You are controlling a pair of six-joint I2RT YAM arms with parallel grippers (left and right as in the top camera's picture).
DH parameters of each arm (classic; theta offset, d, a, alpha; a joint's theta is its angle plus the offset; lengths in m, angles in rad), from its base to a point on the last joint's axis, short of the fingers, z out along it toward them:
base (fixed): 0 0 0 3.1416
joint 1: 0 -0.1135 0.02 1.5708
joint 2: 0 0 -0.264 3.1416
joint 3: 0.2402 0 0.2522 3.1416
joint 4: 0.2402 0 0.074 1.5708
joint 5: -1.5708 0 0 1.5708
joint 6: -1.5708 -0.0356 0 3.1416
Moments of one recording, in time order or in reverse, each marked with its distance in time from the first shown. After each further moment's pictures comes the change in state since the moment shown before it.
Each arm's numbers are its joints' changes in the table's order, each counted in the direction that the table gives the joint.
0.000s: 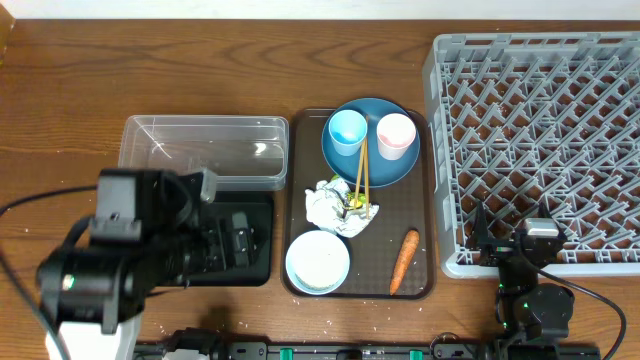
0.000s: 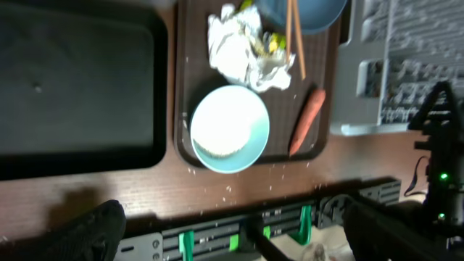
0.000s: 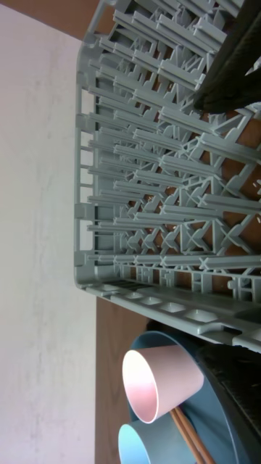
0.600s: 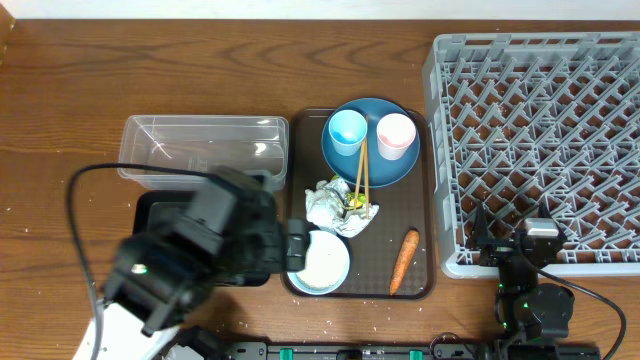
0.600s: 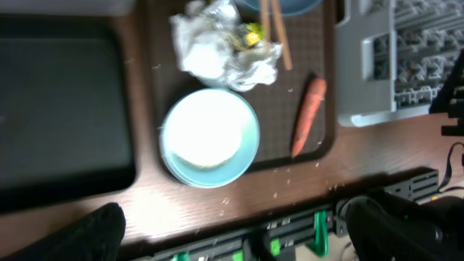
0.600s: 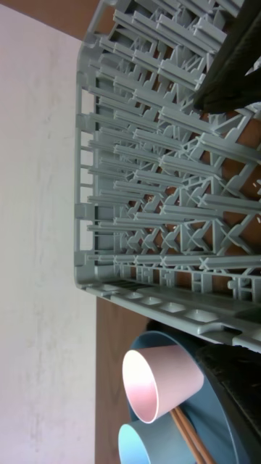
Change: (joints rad) left arm 0.513 0.018 -0.074 -0.222 0.275 0.338; right arm 0.000 0.000 0.000 0.000 0.000 0.000
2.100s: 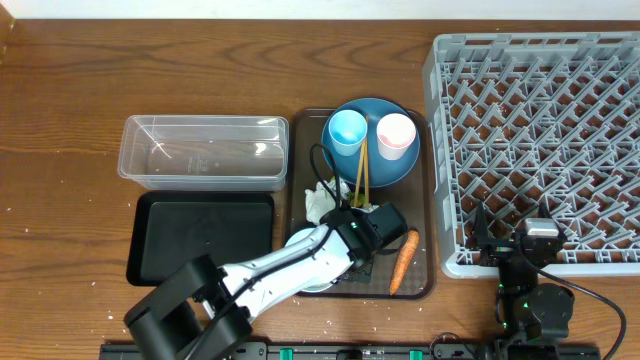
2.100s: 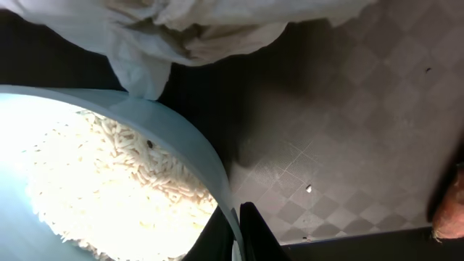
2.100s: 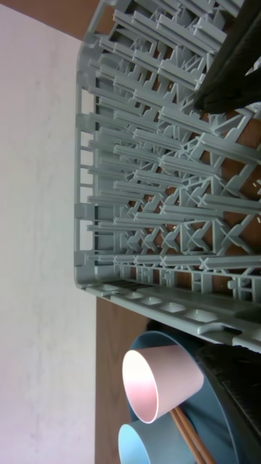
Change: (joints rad) left arm 0.393 0.696 -0.181 -0.420 0.201 0.179; right arm 0.000 0.000 0.000 0.000 0.000 0.000
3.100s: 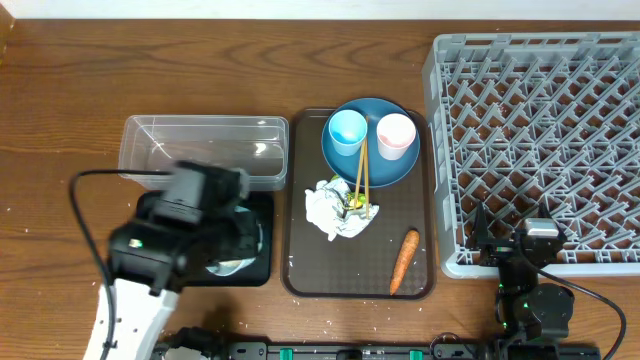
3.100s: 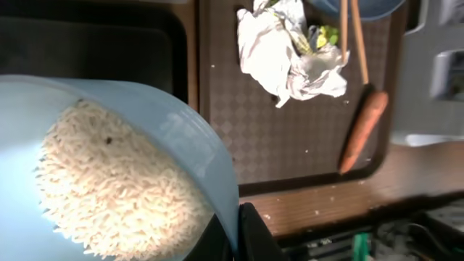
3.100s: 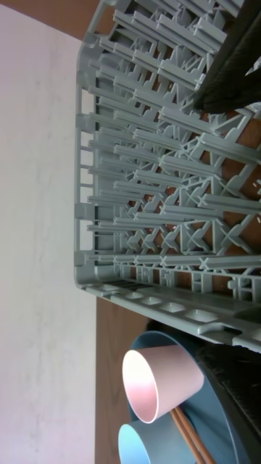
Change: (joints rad) left arm -0.790 -0.690 0.006 0.381 -0.364 -0.460; right arm 0.000 0.000 0.000 0.000 0.000 0.000
